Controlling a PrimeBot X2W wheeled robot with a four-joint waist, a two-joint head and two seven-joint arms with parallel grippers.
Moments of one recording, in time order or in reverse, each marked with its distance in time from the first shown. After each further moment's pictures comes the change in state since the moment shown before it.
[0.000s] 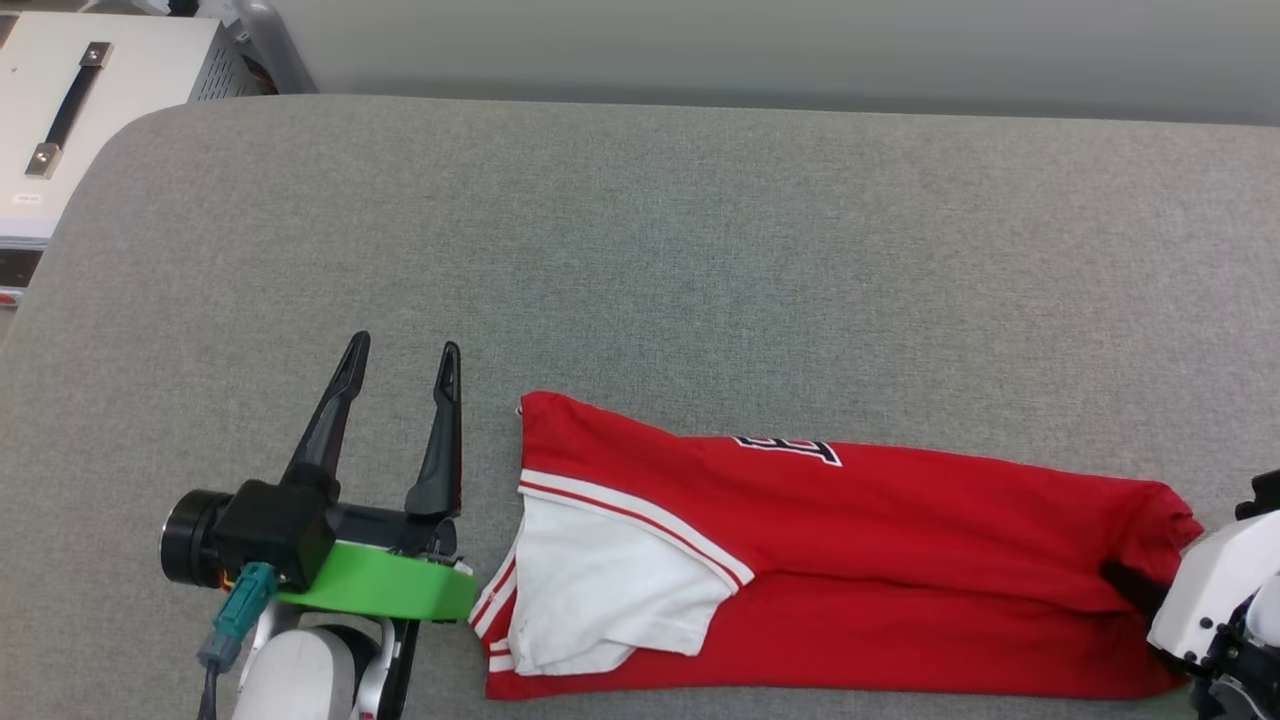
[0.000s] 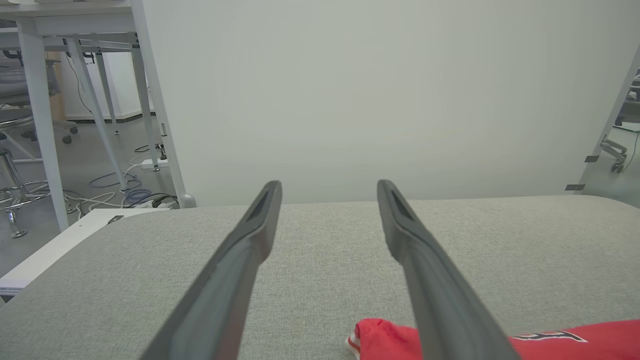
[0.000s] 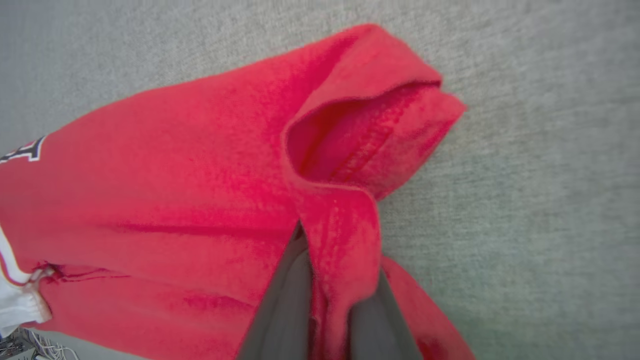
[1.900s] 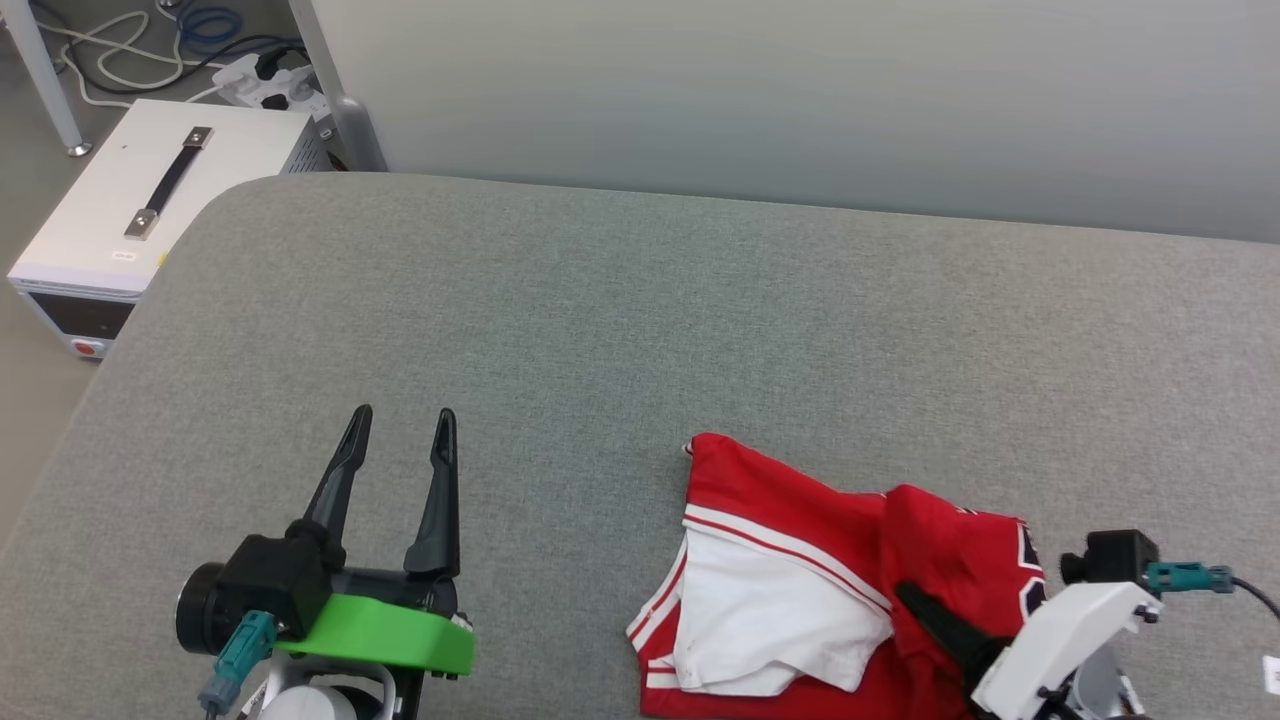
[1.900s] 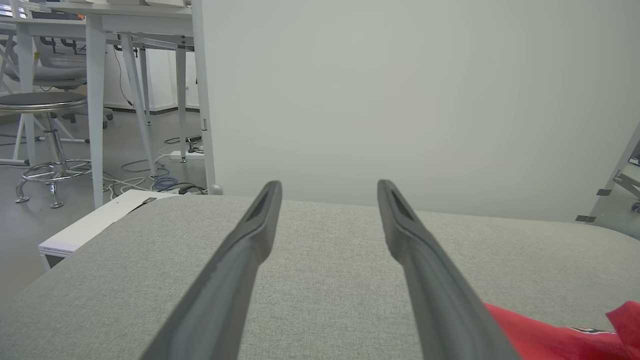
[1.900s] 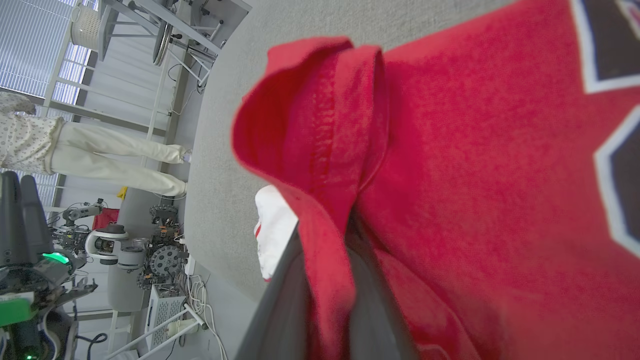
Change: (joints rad) left arm 0.090 -0.020 0.016 0.032 -0.052 0.000 0.000; right arm 0.178 0.168 0.227 -0.213 0.284 -0.001 -0.182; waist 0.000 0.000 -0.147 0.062
